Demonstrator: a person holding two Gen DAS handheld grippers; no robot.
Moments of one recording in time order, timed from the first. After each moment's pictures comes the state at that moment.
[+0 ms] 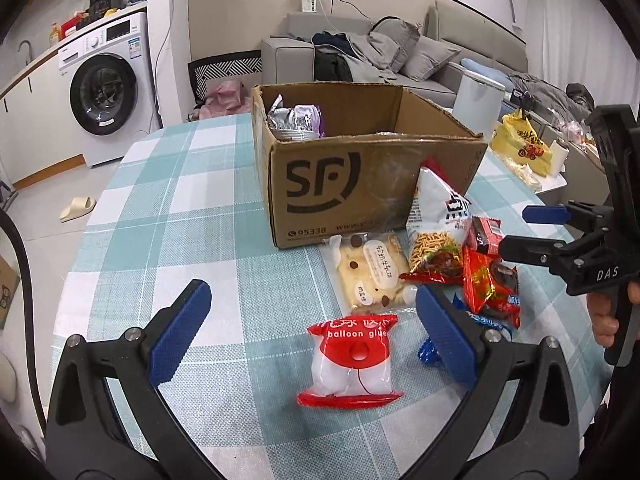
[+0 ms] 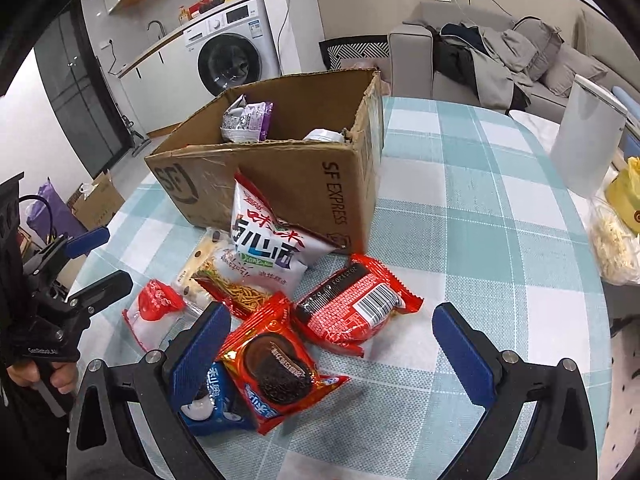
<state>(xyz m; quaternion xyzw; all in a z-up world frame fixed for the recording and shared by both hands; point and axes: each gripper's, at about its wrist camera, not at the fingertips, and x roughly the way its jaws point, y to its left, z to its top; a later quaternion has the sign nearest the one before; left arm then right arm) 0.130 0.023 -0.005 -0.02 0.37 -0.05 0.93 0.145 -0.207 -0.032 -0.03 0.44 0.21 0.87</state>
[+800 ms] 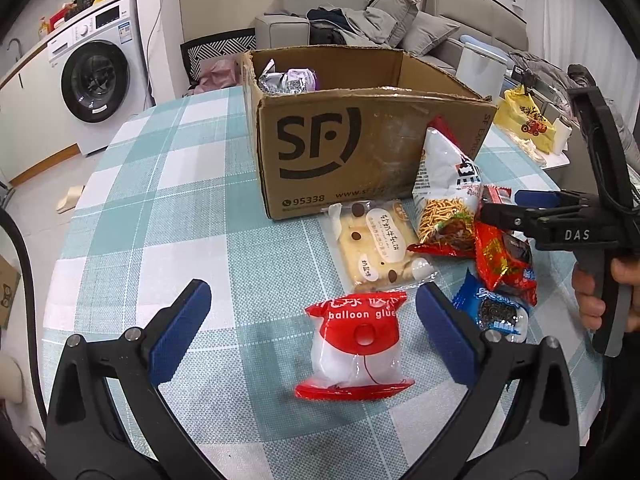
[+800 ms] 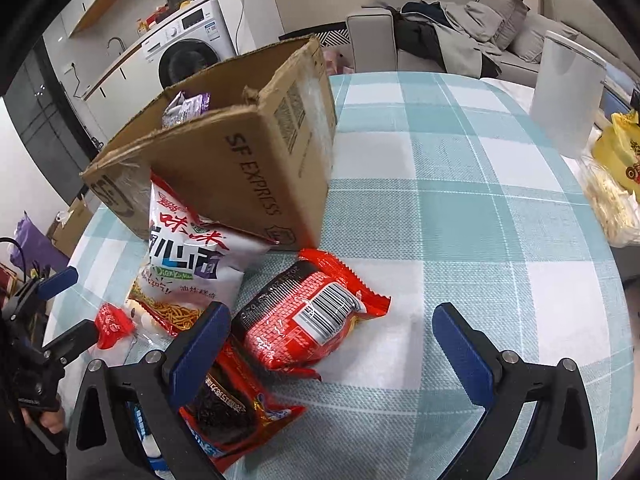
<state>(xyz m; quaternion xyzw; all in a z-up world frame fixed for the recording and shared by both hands) 0.142 0.022 -0.031 0.00 0.41 -0.05 0.91 0.178 -0.220 -0.070 0.01 0.47 0.16 0.87</state>
